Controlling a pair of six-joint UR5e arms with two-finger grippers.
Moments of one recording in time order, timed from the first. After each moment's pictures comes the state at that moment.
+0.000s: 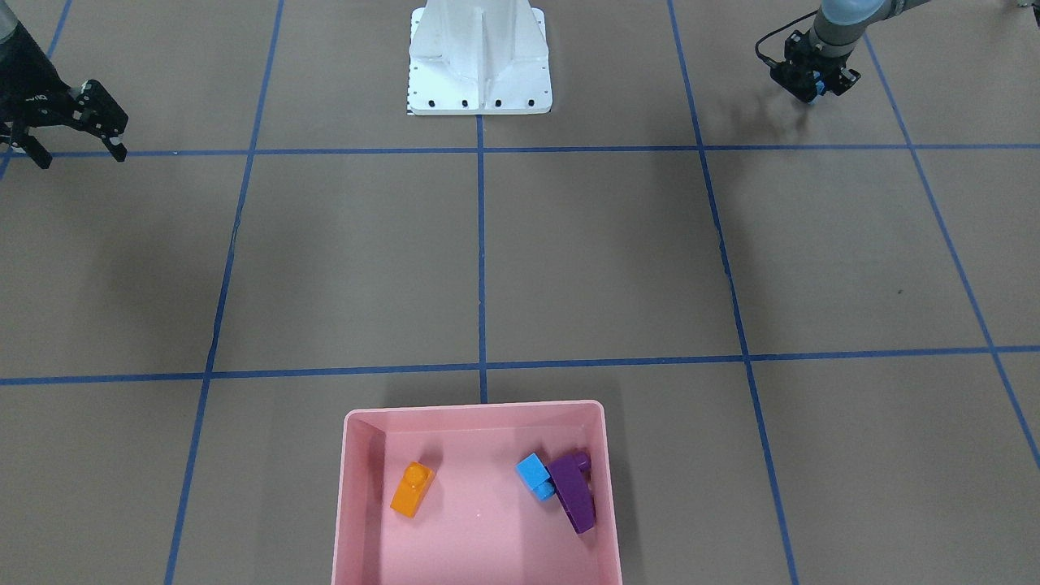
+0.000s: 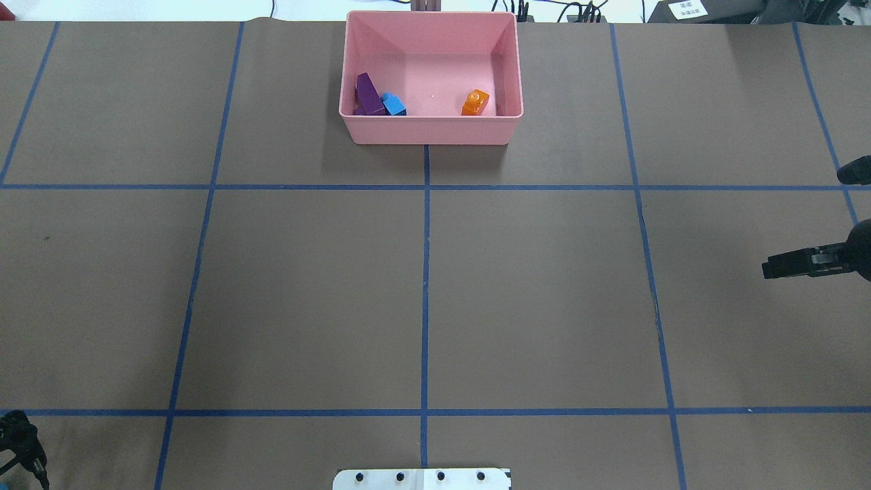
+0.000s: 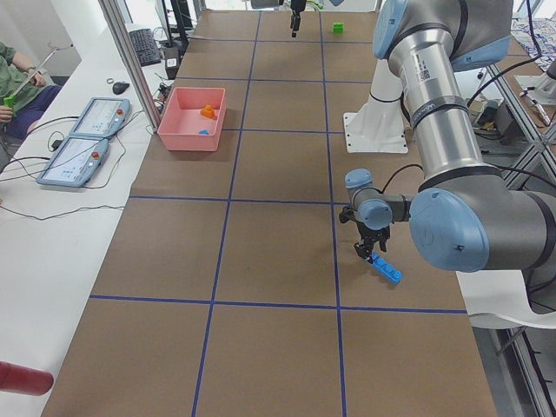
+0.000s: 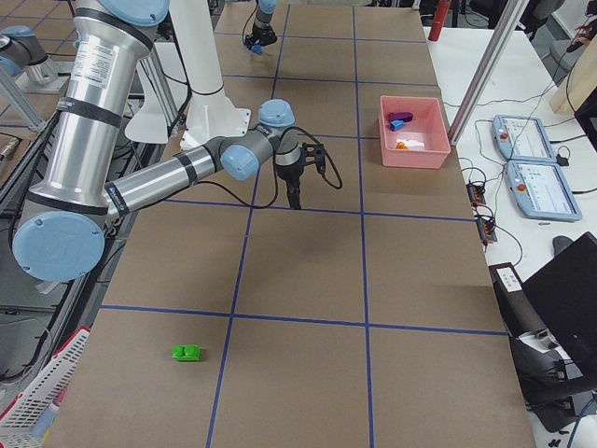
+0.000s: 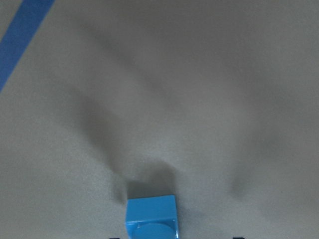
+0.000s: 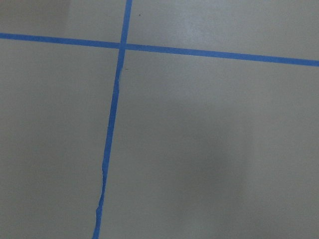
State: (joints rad) left arm -0.15 -1.00 -2.06 -2.04 -1.96 -0.50; right arm 0.90 -1.86 2.26 -1.29 2.03 0.83
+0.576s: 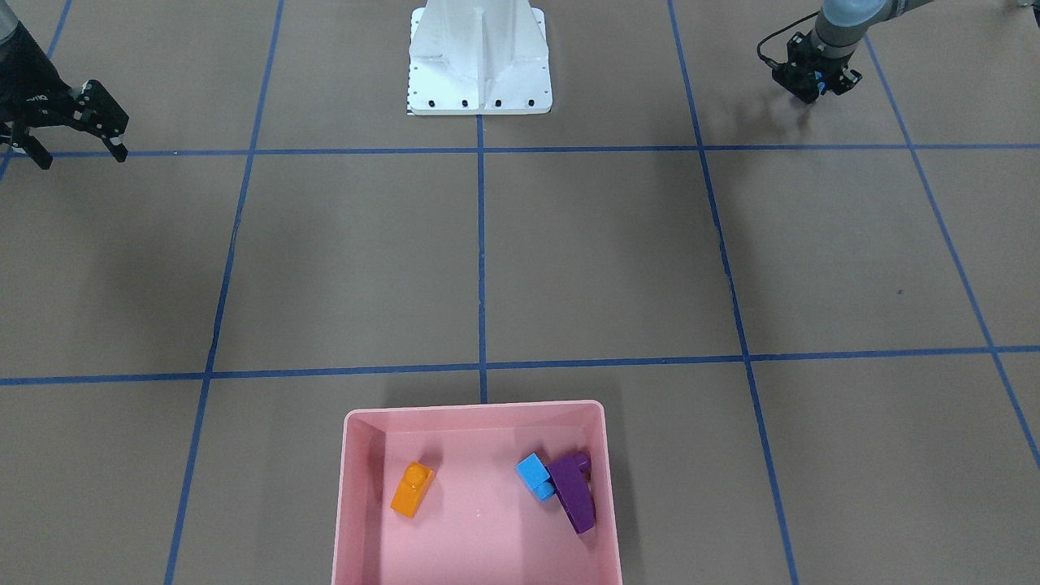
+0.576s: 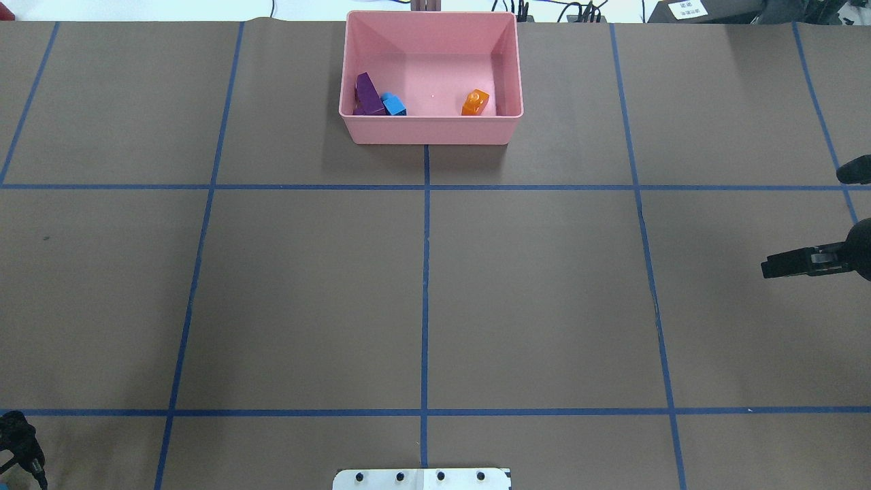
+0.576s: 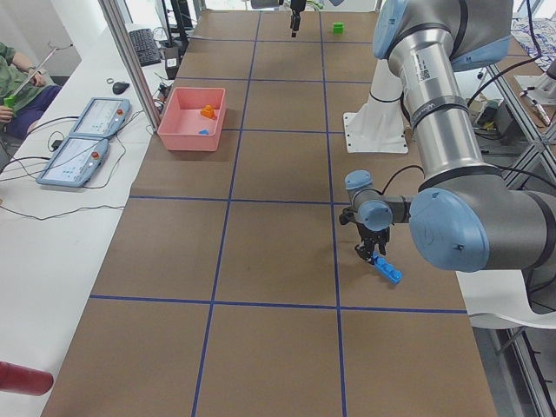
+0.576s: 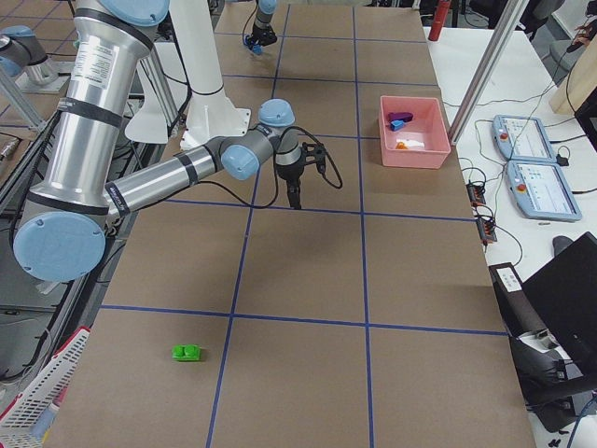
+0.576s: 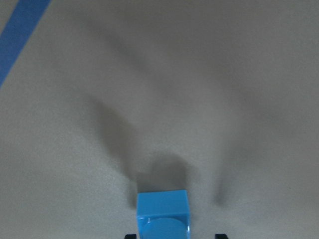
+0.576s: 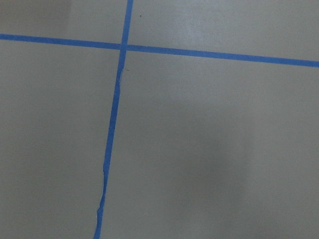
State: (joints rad) left arm -0.15 -1.00 -2.05 -2.04 -1.96 -0.50; right arm 0.90 -1.85 2.26 -1.29 2.03 0.83
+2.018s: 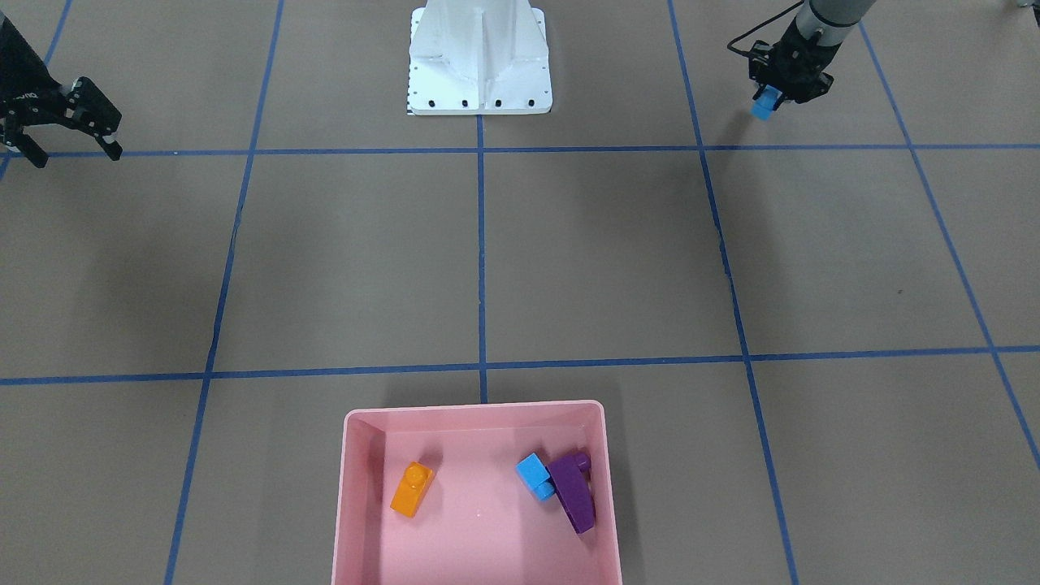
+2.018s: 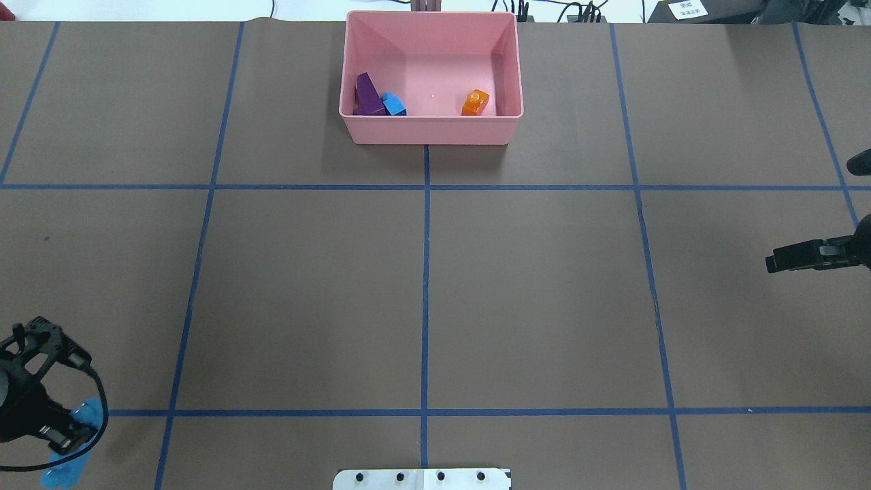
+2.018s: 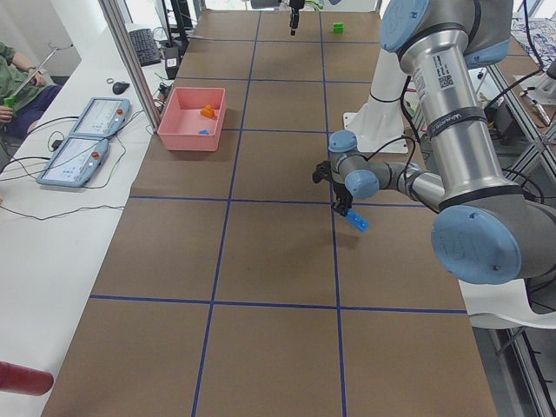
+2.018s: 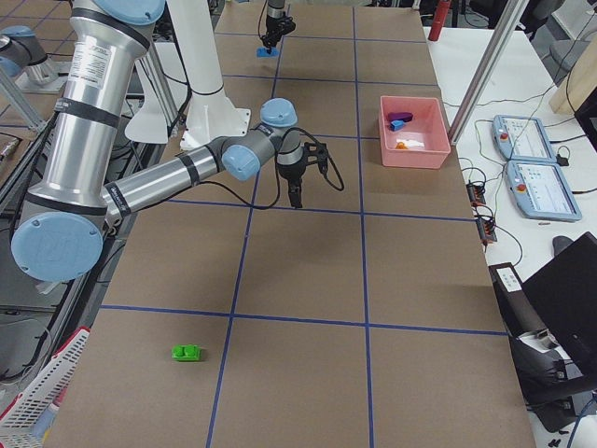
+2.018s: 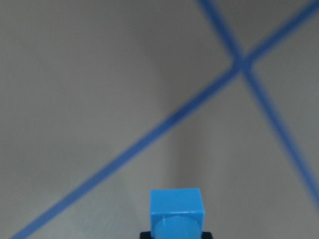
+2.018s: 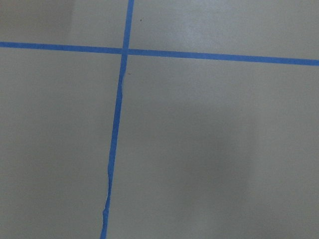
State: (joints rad) left arm -0.43 -1.18 -2.23 -2.04 -2.01 -0.72; right arm 0.94 -1.84 2.25 -1.29 2.08 0.83
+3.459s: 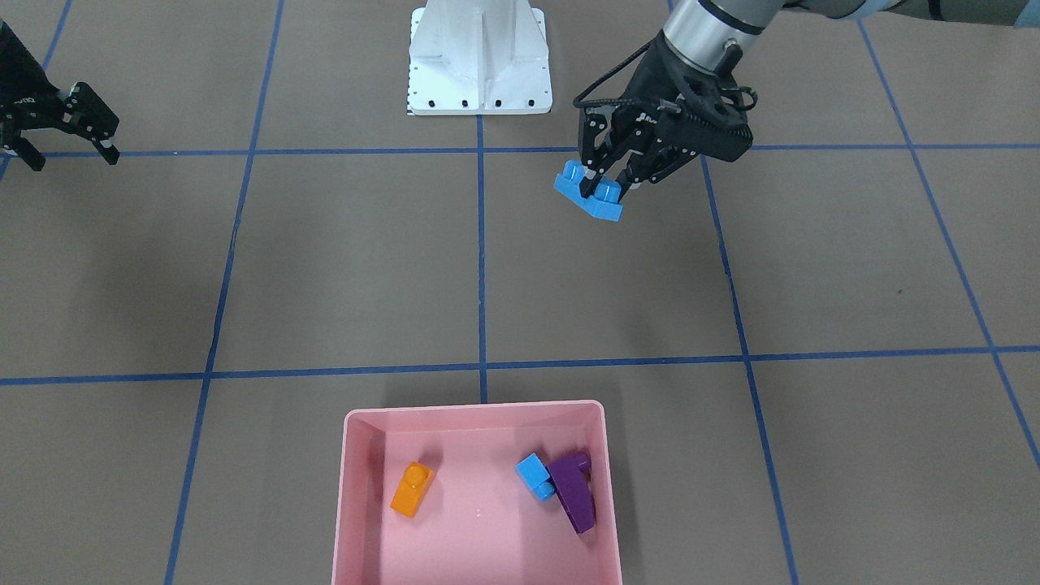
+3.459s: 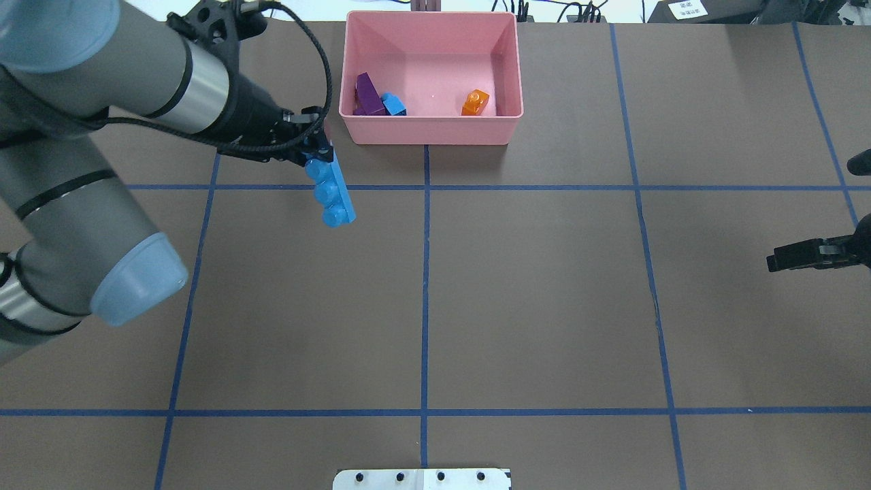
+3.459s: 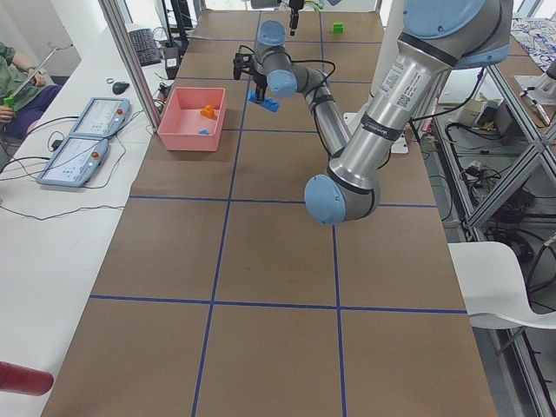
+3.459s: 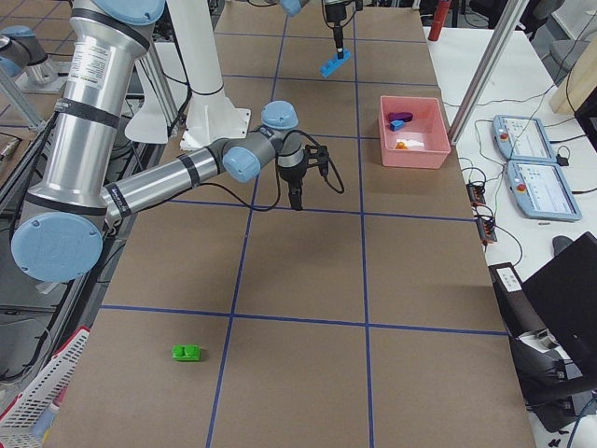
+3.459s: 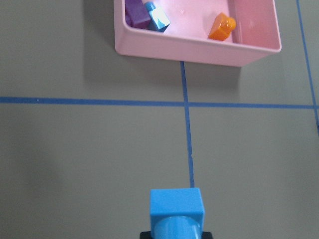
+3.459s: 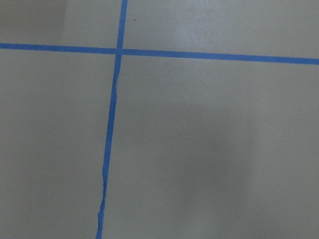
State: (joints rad) left arm -0.82 -2.22 -1.89 -1.70 -2.08 -1.22; right arm 0.94 -1.84 2.24 -1.29 2.08 0.83
